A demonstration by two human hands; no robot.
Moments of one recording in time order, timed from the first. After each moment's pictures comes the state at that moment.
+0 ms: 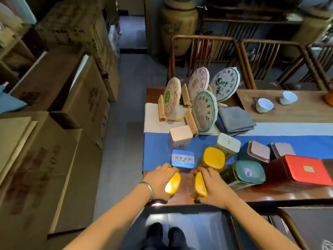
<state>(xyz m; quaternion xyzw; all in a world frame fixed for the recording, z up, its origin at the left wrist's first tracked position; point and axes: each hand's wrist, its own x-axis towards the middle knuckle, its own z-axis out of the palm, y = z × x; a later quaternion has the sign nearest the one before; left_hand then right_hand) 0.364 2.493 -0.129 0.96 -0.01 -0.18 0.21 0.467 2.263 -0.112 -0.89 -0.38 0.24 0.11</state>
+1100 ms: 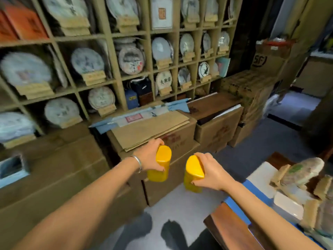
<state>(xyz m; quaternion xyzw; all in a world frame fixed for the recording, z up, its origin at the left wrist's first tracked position) 0.077 2.553 0.038 0.82 0.53 0.08 0.20 0.345 2.485 0.025 -0.58 -0.78 0.21 0.13</state>
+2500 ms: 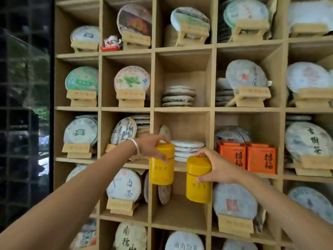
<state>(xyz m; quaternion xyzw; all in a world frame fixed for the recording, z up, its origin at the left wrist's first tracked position) -0.650 2.588 0.431 0.58 0.79 0.20 0.02 -0.430 2.771 0.364 -0.11 -0.95 0.18 0.24</state>
